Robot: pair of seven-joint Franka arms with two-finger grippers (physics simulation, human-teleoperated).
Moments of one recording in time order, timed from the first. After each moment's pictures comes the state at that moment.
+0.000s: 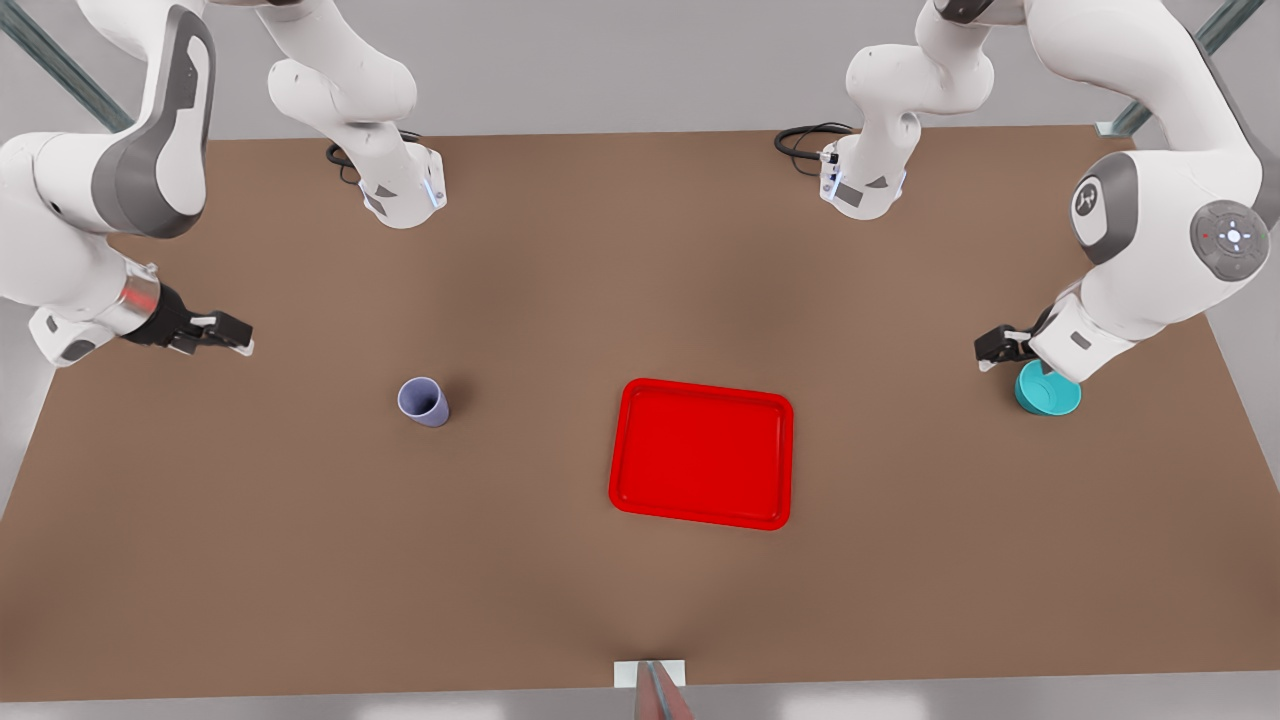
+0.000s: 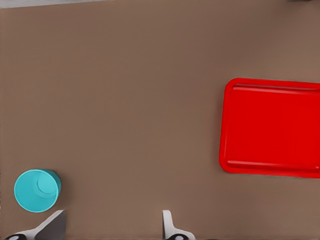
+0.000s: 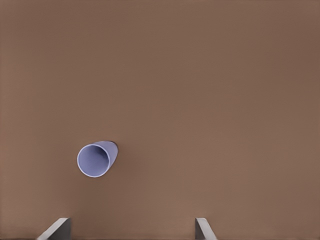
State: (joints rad) left arm -0.14 0.18 0.12 -1.49 -0.03 1.61 0.07; right arm -0.03 0.04 -0.08 -1.65 0.07 1.61 -0.05
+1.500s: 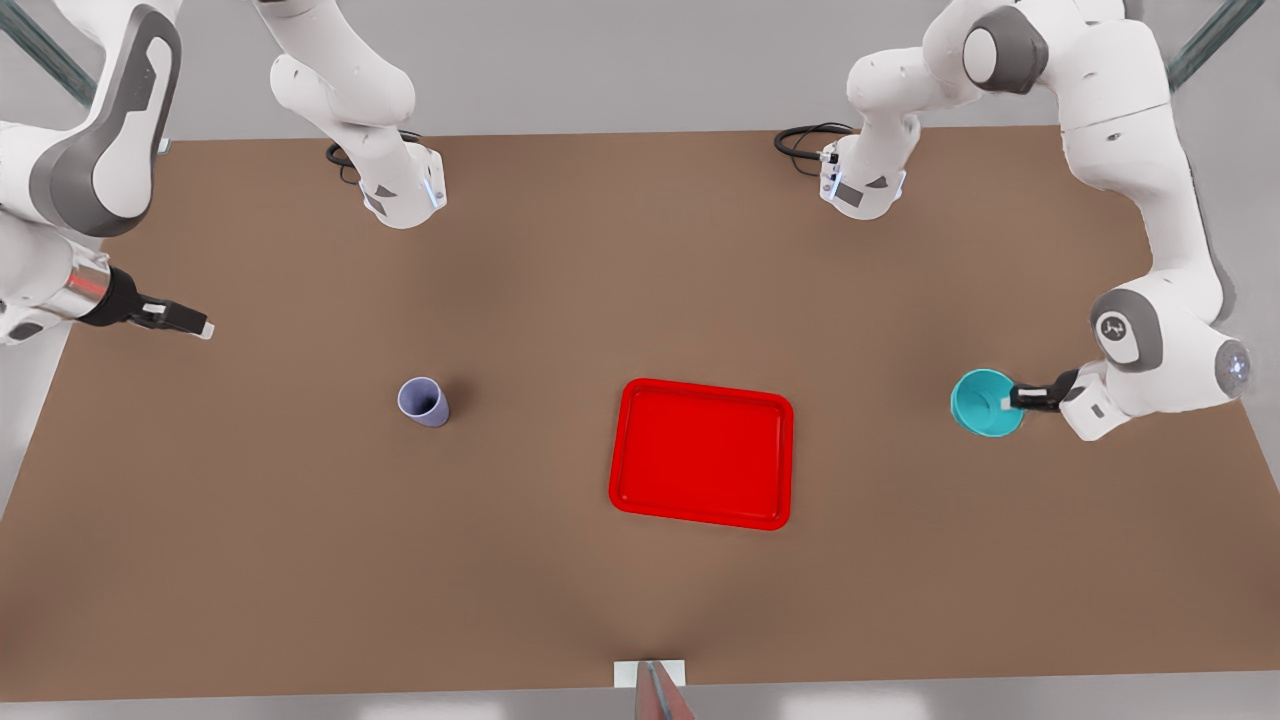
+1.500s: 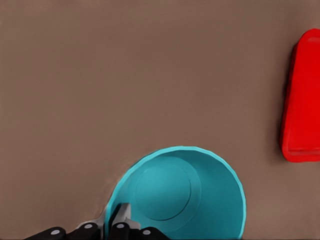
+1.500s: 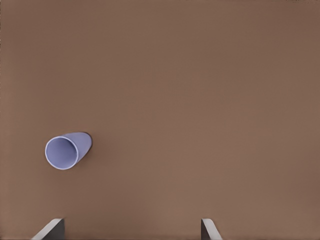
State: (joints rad) left arm -0.06 0.39 0.18 -1.73 -0.25 1.90 0.42; right arm -0.19 0.01 -0.04 -1.71 0.06 1.57 -0.03
